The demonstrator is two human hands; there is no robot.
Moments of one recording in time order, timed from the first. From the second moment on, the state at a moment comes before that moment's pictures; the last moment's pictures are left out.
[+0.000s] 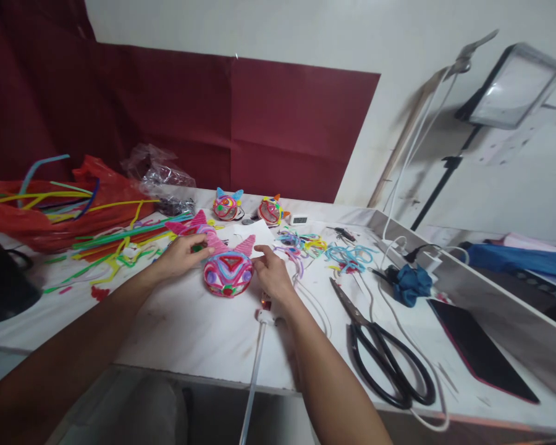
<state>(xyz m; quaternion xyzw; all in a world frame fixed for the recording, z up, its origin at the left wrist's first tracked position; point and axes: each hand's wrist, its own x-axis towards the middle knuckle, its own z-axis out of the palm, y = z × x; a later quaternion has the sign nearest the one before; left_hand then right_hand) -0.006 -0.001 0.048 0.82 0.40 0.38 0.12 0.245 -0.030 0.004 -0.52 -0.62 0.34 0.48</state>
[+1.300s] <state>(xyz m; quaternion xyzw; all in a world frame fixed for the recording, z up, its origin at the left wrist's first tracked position) -0.004 -0.005 0.051 0.84 0.37 0.38 0.10 0.237 -0.049 0.018 -0.49 -0.66 0.34 0.46</state>
